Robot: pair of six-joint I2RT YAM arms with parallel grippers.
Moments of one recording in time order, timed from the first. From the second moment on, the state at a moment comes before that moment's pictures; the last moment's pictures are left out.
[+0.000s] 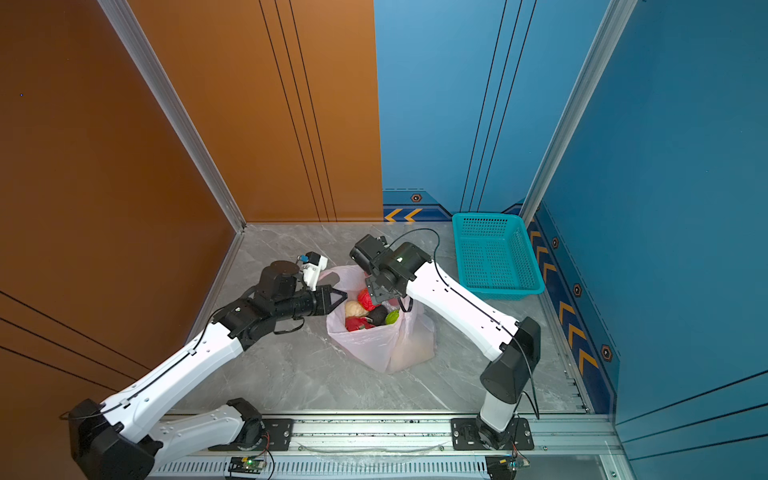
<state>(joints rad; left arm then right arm) -0.59 1.10 0.95 -0.42 0.30 -0.65 0.86 1.77 1.84 -1.35 0.45 0.49</state>
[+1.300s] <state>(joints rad) -0.60 0.75 0.77 -0.55 0.04 -0.80 0.57 1.06 1.30 -1.19 0.14 0.58</state>
